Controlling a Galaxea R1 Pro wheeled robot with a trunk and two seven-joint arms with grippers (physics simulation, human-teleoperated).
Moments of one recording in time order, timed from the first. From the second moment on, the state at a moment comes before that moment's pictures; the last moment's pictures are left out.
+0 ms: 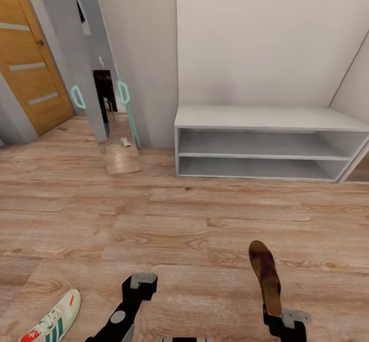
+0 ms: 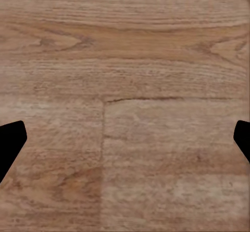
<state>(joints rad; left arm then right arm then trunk) -0.39 -0.07 -0.19 -0.53 0.10 -0.21 0.10 -0.33 -0.11 0.00 -0.28 -0.08 -0.52 -0.14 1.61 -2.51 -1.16</state>
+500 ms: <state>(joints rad) -0.36 -0.07 -0.19 -0.53 0.11 -0.27 0.17 -0.33 -0.13 0.00 -0.28 -0.08 -0.52 0.06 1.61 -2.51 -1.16</state>
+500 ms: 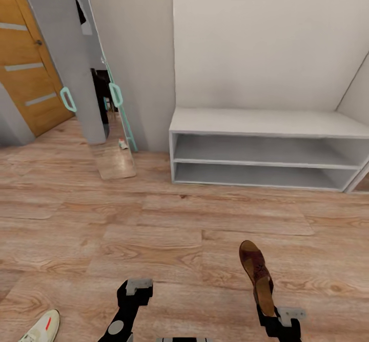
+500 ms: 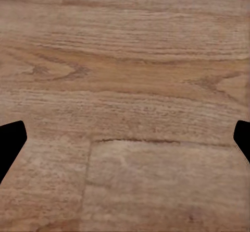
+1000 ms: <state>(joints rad) -0.35 -0.07 -0.19 -0.53 0.13 -0.27 0.18 -0.33 -0.13 0.00 -0.28 -0.08 -0.52 0.06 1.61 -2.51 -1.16</state>
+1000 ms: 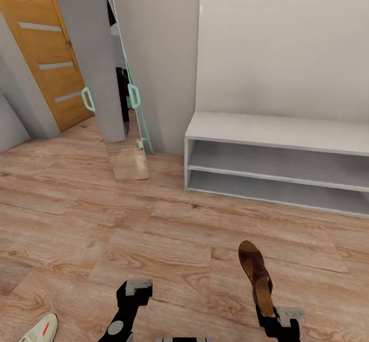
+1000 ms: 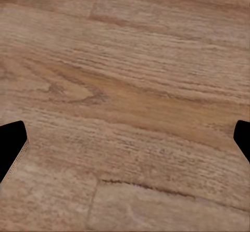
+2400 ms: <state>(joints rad) -0.34 -0.08 -0.19 -0.41 0.16 -0.43 0.18 -0.33 -0.13 0.00 -0.23 -0.08 -0.59 0.06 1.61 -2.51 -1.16</state>
